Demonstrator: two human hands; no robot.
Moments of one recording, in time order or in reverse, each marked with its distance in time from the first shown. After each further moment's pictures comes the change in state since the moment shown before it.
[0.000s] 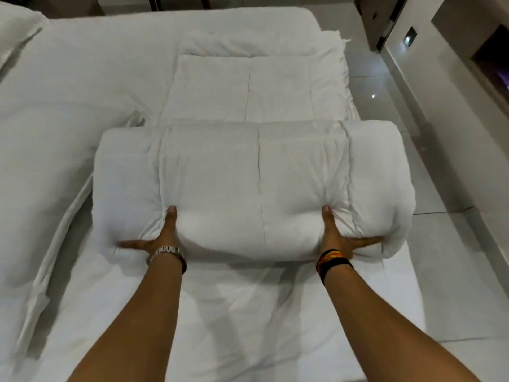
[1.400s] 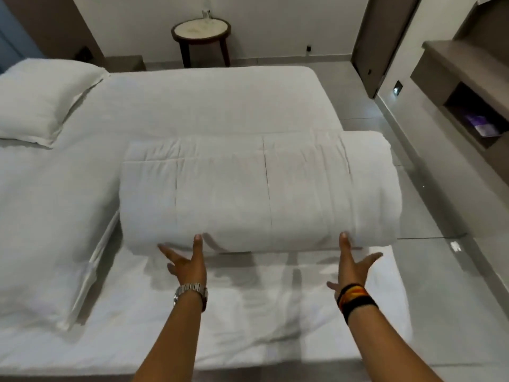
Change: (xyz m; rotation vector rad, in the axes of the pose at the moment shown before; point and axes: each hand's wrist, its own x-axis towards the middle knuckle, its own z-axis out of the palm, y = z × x) left_hand -0.094 -0.055 -0.109 0.073 -0.270 0.309; right_hand -0.095 -0.007 -0.131 -0.023 -0.312 -0.091
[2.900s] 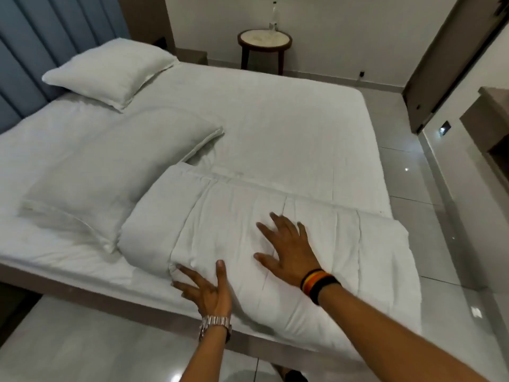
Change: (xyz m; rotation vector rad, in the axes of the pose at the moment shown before) left_hand -0.120 -0.102 -0.054 0.078 0.159 -0.024; right_hand -0.103 0.025 0.046 -1.385 -0.859 -1.347
